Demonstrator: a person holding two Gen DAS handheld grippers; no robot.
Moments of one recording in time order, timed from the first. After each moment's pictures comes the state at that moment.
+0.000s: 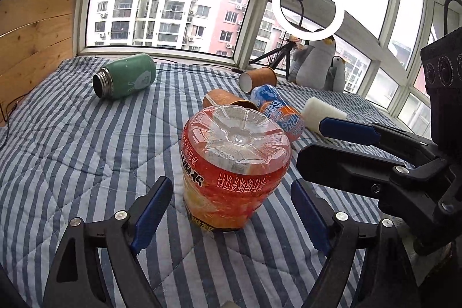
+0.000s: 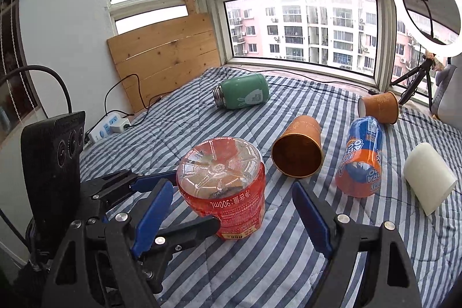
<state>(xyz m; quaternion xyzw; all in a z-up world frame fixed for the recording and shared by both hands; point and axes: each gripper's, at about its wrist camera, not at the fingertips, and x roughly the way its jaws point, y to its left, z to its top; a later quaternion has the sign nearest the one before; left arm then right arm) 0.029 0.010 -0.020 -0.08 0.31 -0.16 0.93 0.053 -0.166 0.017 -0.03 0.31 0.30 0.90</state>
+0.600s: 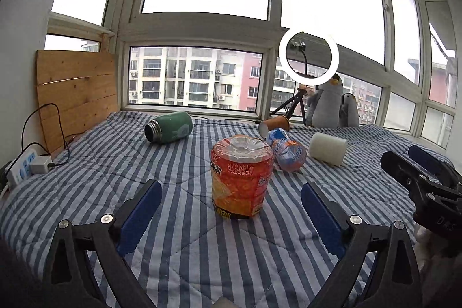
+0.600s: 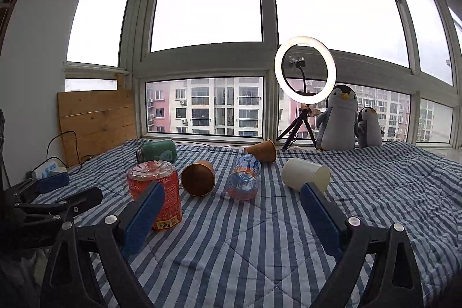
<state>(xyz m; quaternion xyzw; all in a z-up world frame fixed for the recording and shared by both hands) -0.102 0.011 0.002 -0.04 0.15 -0.07 0.98 -0.093 -0.221 0.011 -0.01 0.09 0.05 0.99</state>
